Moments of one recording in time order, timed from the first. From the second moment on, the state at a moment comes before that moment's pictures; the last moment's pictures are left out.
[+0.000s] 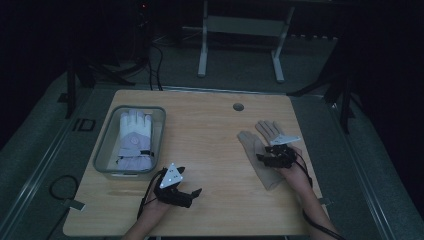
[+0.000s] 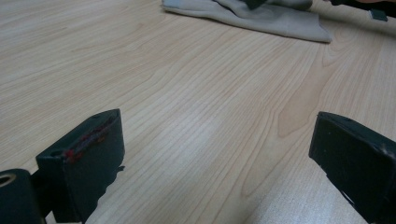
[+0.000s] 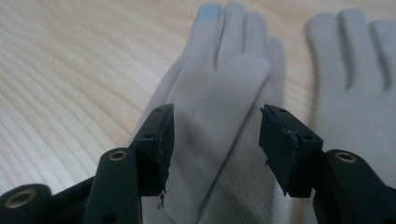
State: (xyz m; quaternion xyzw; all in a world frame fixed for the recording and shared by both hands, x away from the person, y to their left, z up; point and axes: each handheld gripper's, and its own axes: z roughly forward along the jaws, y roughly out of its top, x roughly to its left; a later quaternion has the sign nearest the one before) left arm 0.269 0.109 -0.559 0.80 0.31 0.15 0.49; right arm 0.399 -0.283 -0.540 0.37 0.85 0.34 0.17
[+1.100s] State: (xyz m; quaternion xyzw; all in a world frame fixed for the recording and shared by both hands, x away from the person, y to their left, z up) left arm 0.267 0.109 -0.557 0.80 0.30 0.17 0.49; right arm 0.380 -0.176 -0.511 0.48 0.76 0.40 0.17
